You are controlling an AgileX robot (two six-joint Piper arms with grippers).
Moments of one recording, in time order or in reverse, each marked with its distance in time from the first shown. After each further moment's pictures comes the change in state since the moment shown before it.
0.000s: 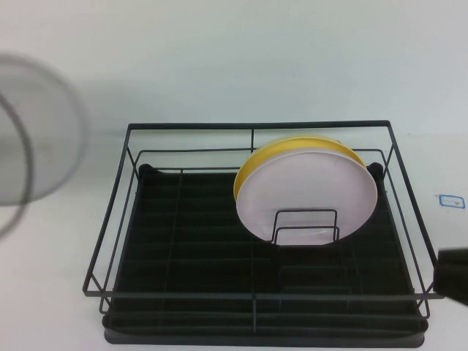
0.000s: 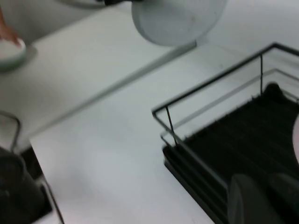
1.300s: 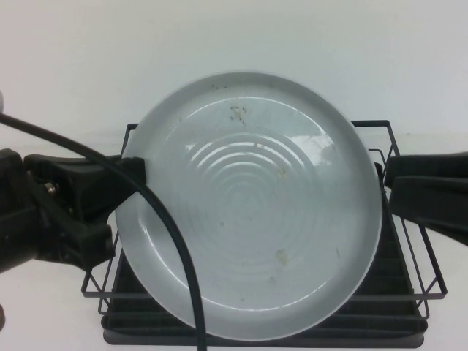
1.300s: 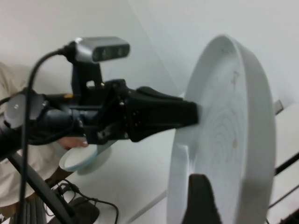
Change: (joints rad) right arm 0.000 0.261 -0.037 0.508 0.142 -0.175; left arm -0.767 -0.369 0.101 0.085 -0.035 -0.156
